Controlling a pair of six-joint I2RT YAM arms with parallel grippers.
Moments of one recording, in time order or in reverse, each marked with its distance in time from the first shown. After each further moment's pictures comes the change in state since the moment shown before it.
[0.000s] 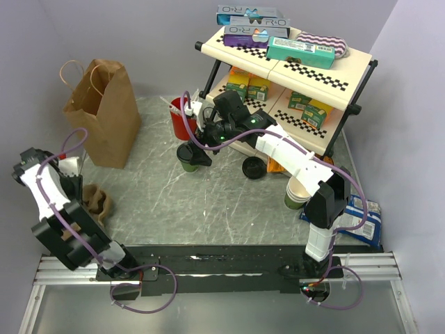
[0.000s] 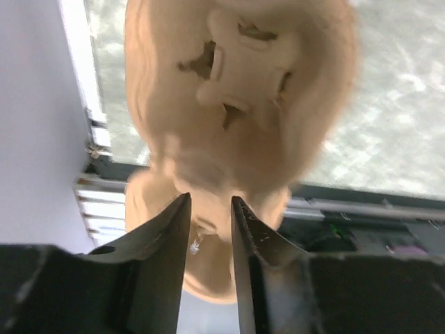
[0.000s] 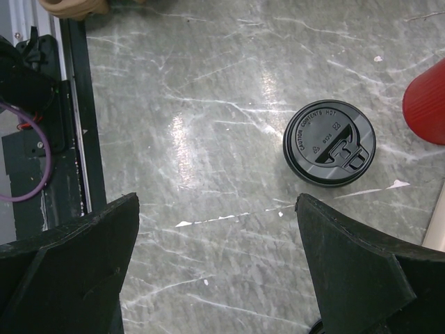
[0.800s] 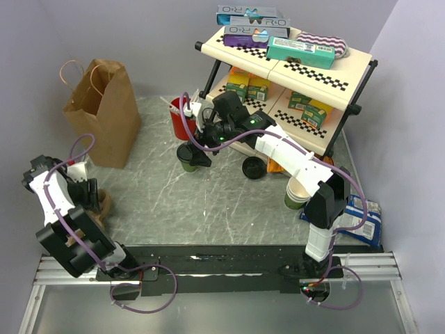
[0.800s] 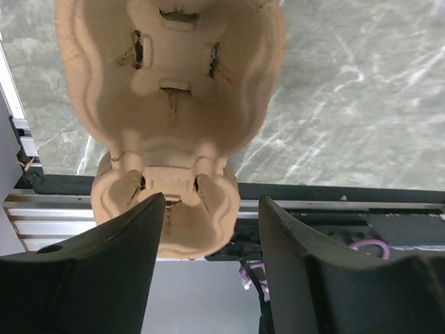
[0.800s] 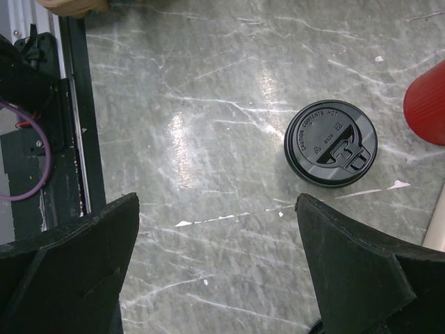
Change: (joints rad) left arm -0.013 -0.029 -0.068 -0.037 0.122 -0.050; right arm 0.006 0.000 -0.003 0.000 0.006 -0.005
